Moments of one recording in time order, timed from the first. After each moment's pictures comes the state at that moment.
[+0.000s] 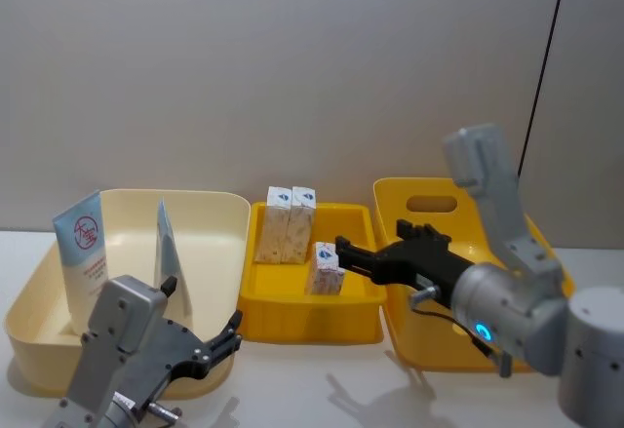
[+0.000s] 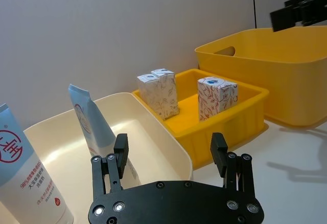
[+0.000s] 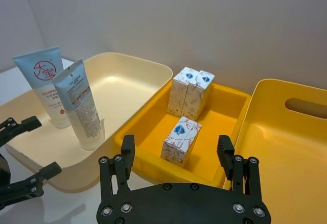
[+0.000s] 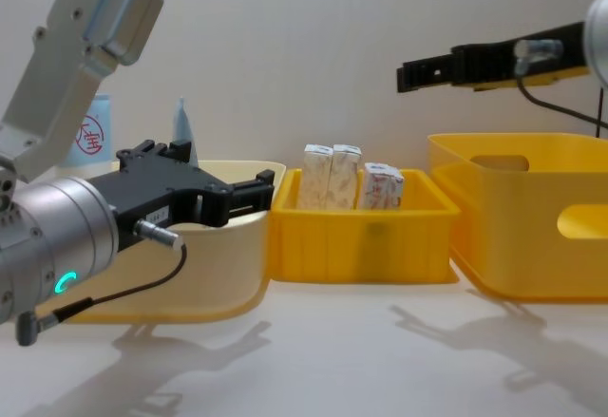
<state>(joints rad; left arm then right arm) -0.24 0.38 0.45 -1.63 -0.20 0.01 -0.01 0.43 0.26 -0.32 -1.72 0.36 0.67 0.14</state>
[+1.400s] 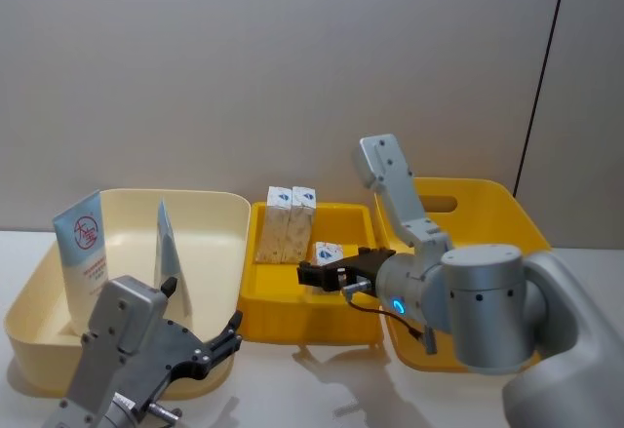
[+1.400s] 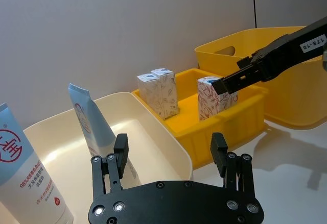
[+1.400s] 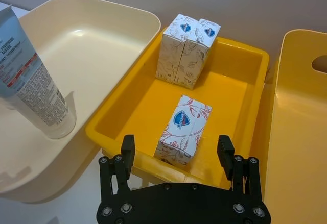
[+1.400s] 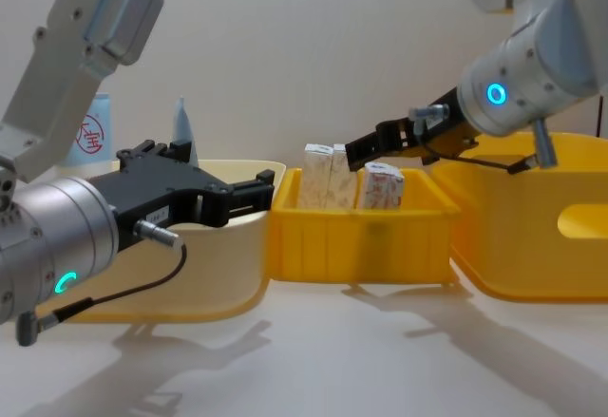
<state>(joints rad) -0.24 0.38 0.45 -1.63 -0.20 0.01 -0.01 0.65 0.09 -0.41 -1.36 0.27 0.83 0.04</state>
